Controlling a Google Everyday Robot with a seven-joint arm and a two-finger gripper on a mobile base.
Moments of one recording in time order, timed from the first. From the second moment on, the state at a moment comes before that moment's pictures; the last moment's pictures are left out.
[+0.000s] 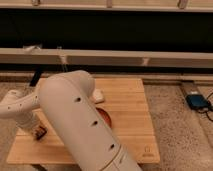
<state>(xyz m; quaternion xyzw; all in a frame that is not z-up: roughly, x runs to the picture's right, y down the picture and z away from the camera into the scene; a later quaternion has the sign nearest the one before) -0.383 0.236 0.816 -0.12 -0.33 -0.91 0.21</state>
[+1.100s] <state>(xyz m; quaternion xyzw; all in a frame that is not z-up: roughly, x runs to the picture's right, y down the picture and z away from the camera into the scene) -0.312 0.092 0.689 -0.04 -0.32 -0.92 0.23</state>
